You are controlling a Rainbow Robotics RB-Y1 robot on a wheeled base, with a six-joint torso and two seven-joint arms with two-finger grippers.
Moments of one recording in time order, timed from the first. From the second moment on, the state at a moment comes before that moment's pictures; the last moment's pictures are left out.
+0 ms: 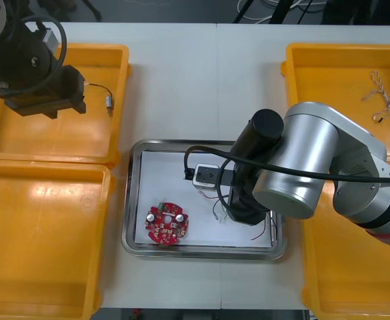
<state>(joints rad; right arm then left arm) -0.65 -0.58 0.74 -2.07 -0.61 1.70 1.82 -0.81 0.80 -0.18 -1.81 0.91 1.89 -0.80</state>
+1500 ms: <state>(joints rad) -0.61 -0.56 0.72 -2.06 -0.52 1.74 1.81 -0.81 0.76 -0.22 -1.36 0.74 1.29 -1.11</state>
